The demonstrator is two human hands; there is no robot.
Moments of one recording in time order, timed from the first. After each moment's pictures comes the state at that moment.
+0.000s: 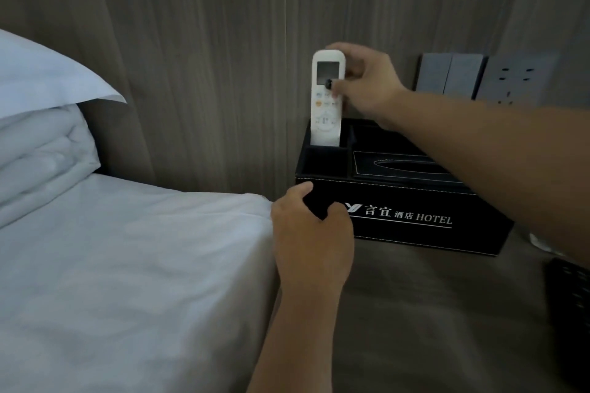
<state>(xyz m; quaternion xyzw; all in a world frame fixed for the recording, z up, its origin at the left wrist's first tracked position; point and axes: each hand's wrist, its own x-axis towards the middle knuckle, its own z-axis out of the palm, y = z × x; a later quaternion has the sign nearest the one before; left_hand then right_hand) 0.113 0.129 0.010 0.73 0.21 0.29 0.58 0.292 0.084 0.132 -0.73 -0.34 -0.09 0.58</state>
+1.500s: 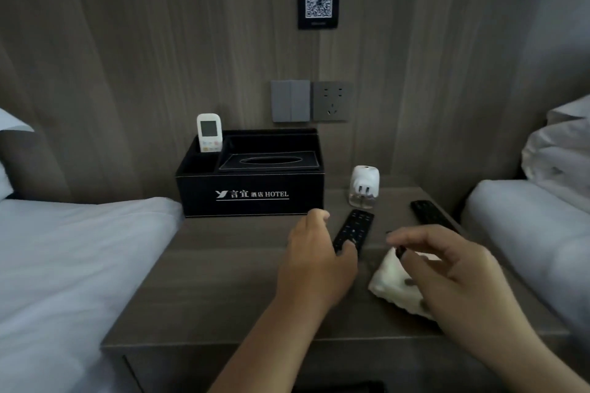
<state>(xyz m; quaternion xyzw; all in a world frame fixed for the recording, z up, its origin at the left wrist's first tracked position) 0.060 -0.060 -0.003 0.90 0.02 0.17 0.39 0.018 -0.226 0.029 -0.83 -0.14 -0.17 0.52</state>
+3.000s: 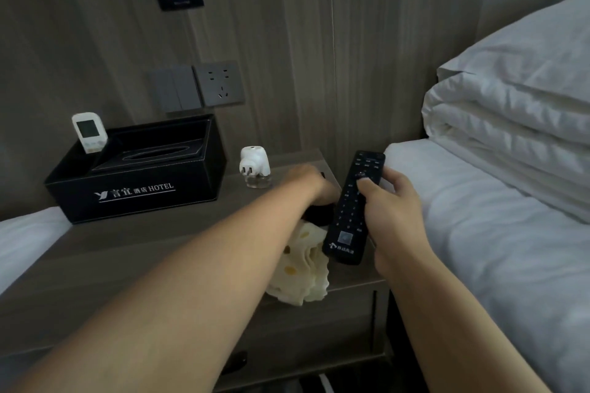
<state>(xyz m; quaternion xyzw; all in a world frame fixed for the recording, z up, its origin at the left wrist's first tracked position) 0.179 -0.241 0.035 0.98 0.06 -0.06 0.18 0.080 -0.341 0.016 -0.57 0.10 -0.13 0.81</state>
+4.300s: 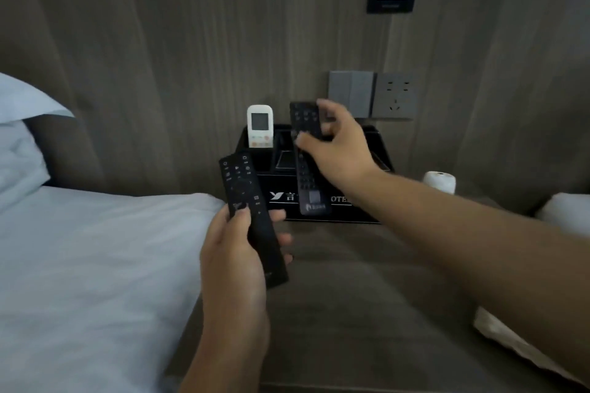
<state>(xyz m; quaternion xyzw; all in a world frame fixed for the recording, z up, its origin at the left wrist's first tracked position) 0.029 0.076 0.031 0.52 0.16 0.29 0.79 0.171 -0.007 0.090 -0.73 -0.23 -0.11 0.63</state>
